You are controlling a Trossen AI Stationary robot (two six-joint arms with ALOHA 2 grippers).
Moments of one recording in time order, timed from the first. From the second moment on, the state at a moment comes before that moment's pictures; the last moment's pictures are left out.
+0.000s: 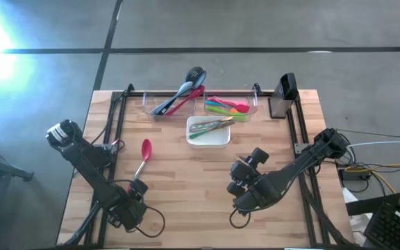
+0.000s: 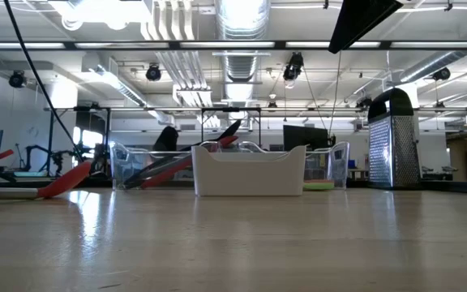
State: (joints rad) left arm -0.90 1.50 0.93 -0.90 0.01 -0.33; right arm 0.57 1.81 1.55 -1.40 0.88 1.14
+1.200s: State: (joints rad) left arm -0.88 1.60 0.88 -0.79 0.01 -0.19; right arm 0.57 1.81 1.55 -1.37 0.89 1.12
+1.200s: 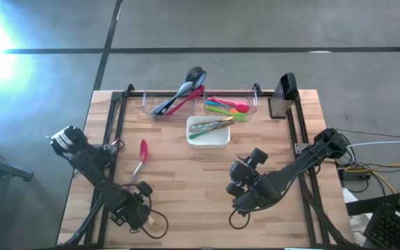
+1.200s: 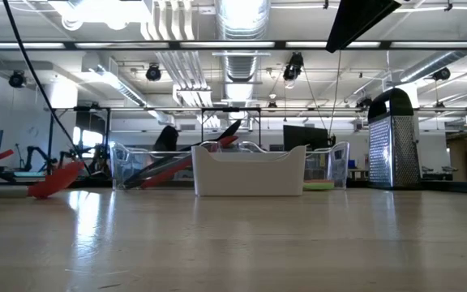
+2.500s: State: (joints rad) left arm -0.57 0.99 0.32 1.14 -0.45 0.54; right arm 0.58 1.81 1.53 -0.70 1.13 0.52
